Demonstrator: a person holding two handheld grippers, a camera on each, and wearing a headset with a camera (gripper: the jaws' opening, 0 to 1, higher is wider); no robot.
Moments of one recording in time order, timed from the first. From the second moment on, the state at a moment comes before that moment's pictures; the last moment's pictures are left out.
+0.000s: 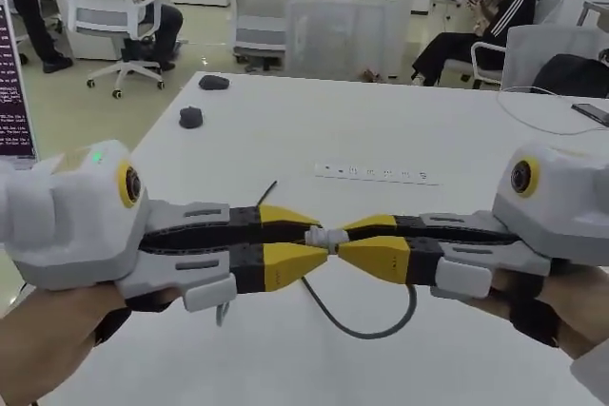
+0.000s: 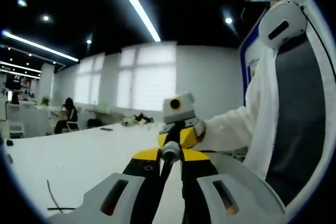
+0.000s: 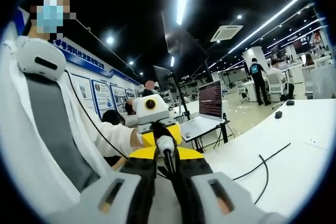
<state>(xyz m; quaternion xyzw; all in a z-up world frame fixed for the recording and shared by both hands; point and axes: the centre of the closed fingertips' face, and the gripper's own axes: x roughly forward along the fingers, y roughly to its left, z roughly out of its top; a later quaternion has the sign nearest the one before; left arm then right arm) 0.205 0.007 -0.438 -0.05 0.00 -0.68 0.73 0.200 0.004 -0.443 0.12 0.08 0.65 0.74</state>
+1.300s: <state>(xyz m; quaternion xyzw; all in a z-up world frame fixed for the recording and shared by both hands) 0.199 0.006 -0.436 -0.05 0.04 -0.71 0.70 0.199 0.007 -0.440 0.10 0.07 0.65 0.75</state>
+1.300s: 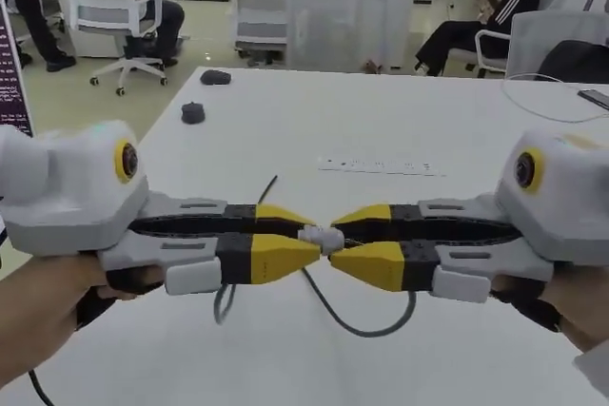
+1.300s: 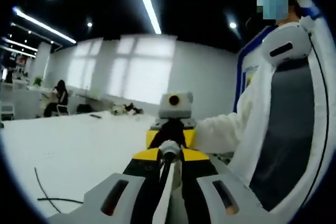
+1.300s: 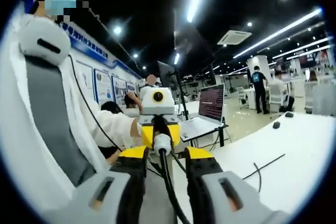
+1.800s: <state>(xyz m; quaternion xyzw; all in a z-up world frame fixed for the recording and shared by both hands) 0.195 0.005 -0.441 0.02 -0.02 -0.70 0.71 0.188 0.009 -0.449 0.19 0.13 0.67 0.71</state>
